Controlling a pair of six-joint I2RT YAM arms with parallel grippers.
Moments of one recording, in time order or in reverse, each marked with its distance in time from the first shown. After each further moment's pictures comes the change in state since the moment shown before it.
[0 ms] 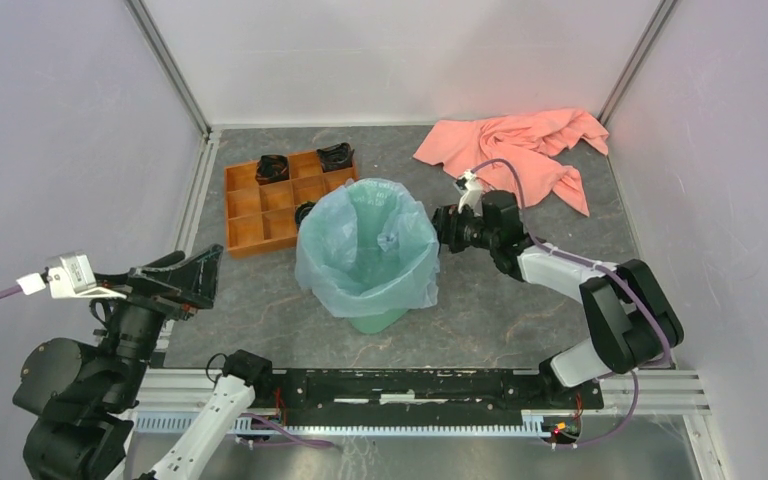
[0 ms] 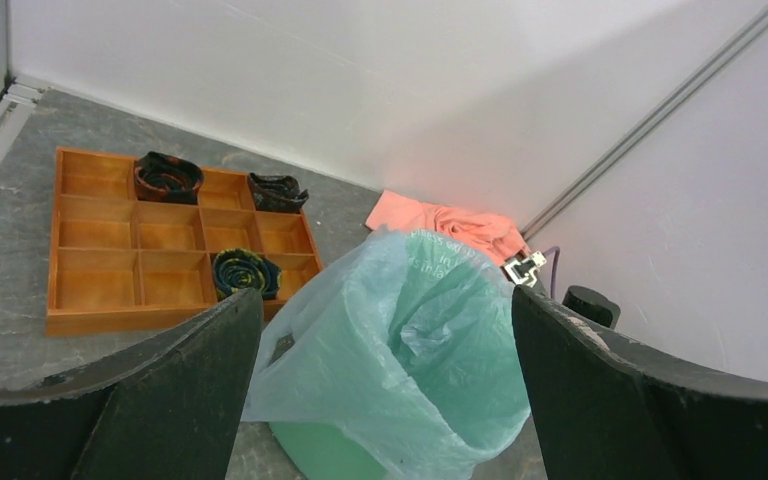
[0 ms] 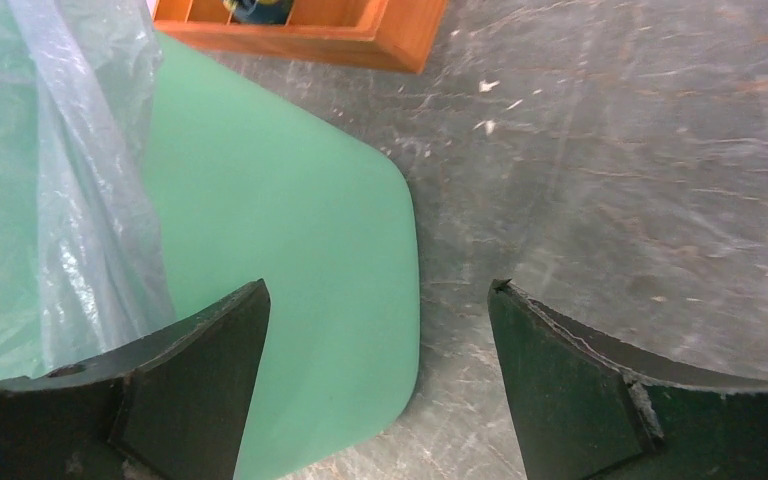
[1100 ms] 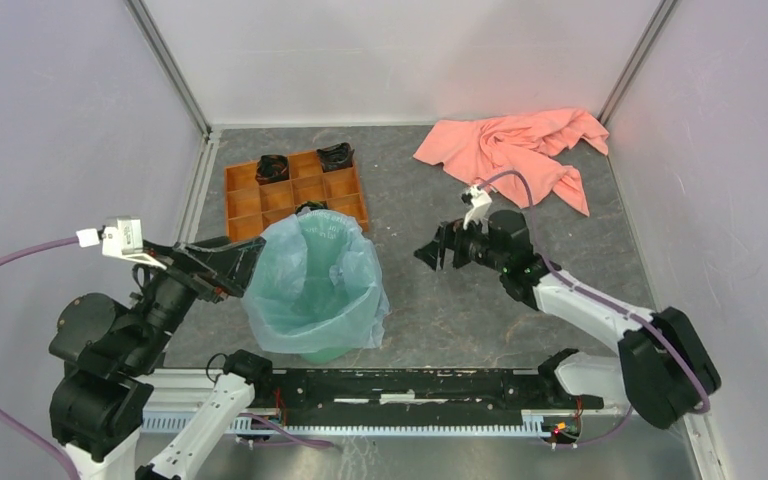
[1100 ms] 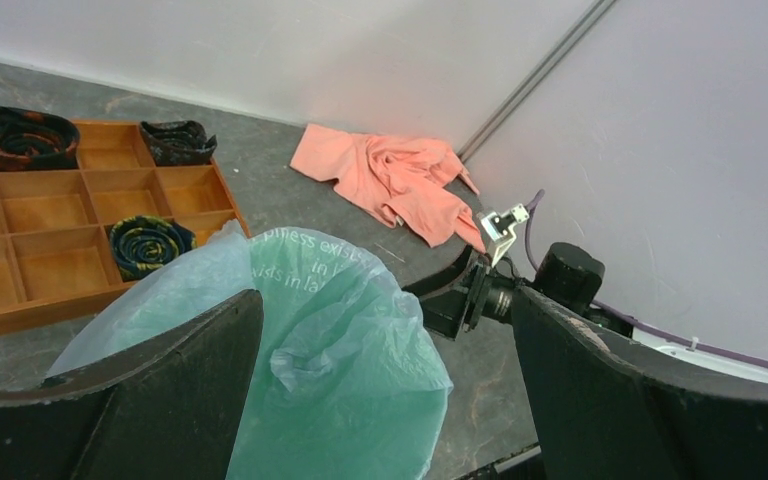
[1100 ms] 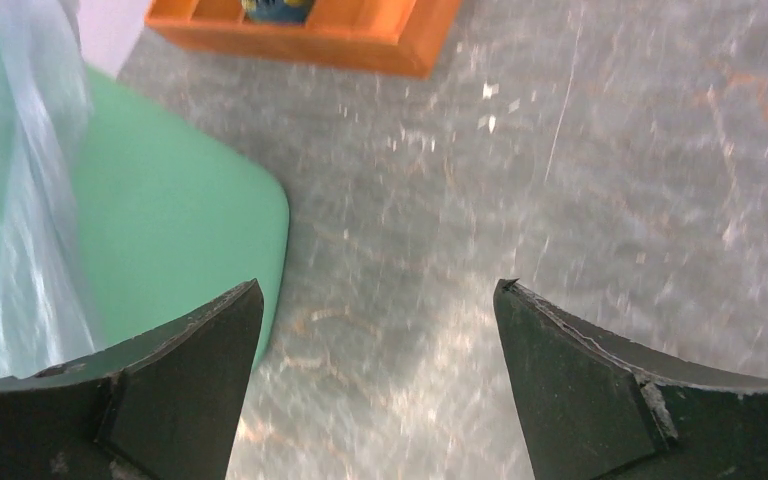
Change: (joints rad) left arm -0.002 0.077 -0.068 0.078 0.224 -0.032; right arm 0.127 -0.229 -0.088 -0.034 0.217 -0.064
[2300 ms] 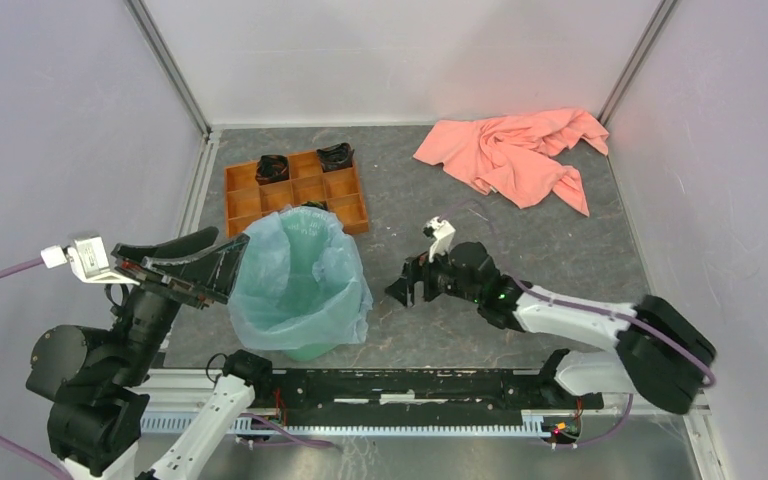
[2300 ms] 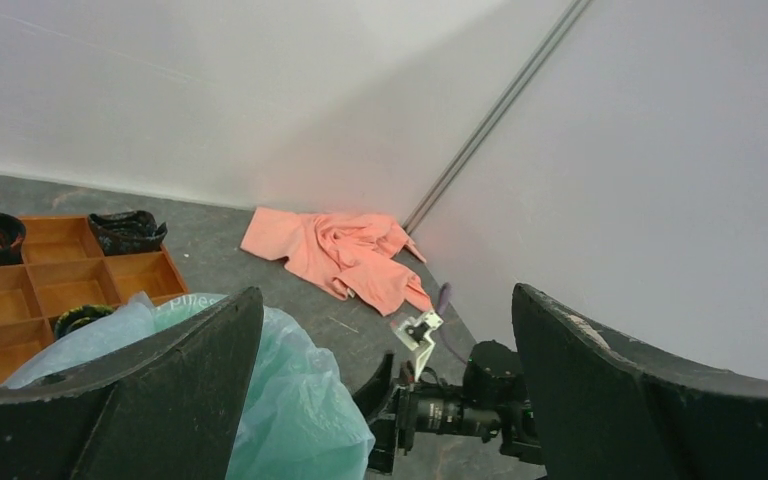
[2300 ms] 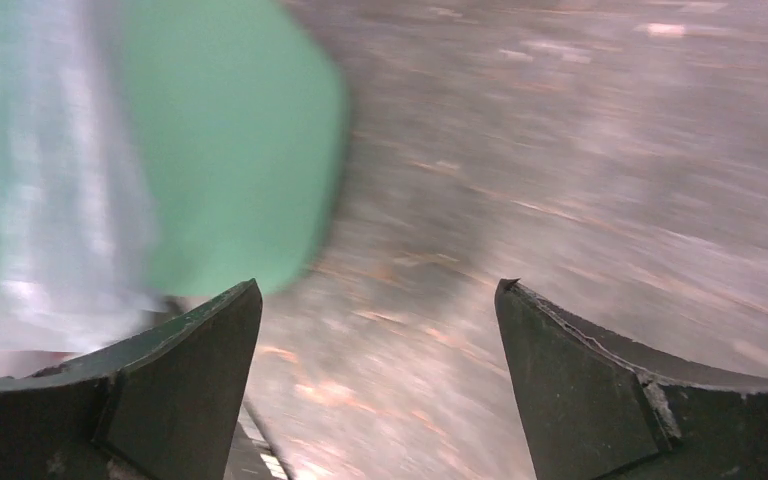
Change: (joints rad) left arm -0.002 -0.063 -0.041 0.191 0.021 -0.034; right arm 0.338 0.059 -0.092 0.158 0.125 0.132
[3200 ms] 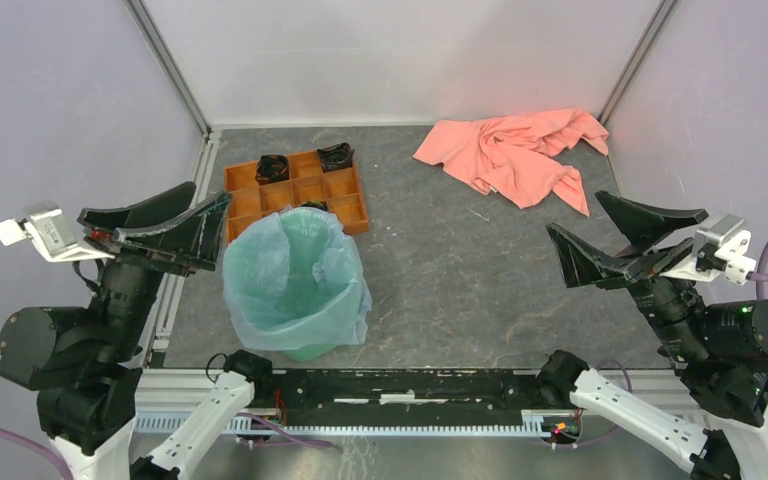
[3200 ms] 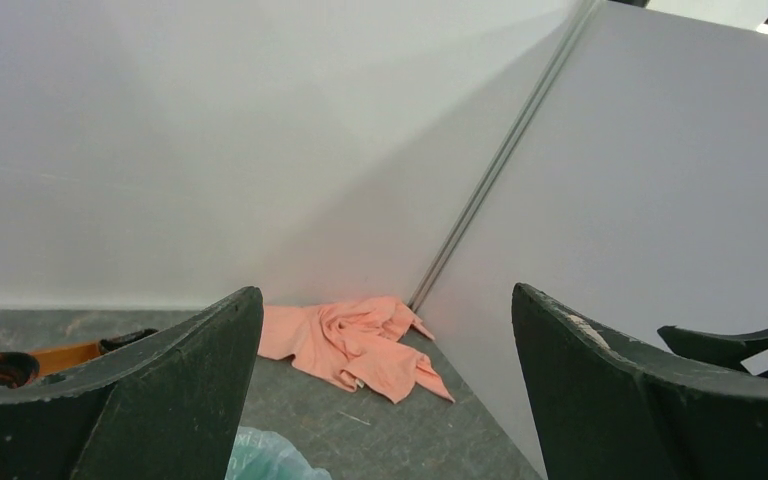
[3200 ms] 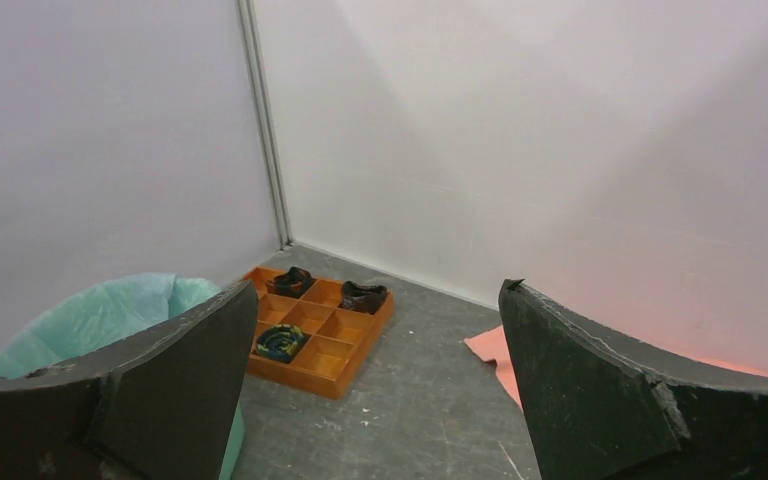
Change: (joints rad) left arm 0.000 0.154 0.134 0.165 -0.023 0.089; right arm -0.018 -0.896 0.663 -0.817 0.459 -0.573
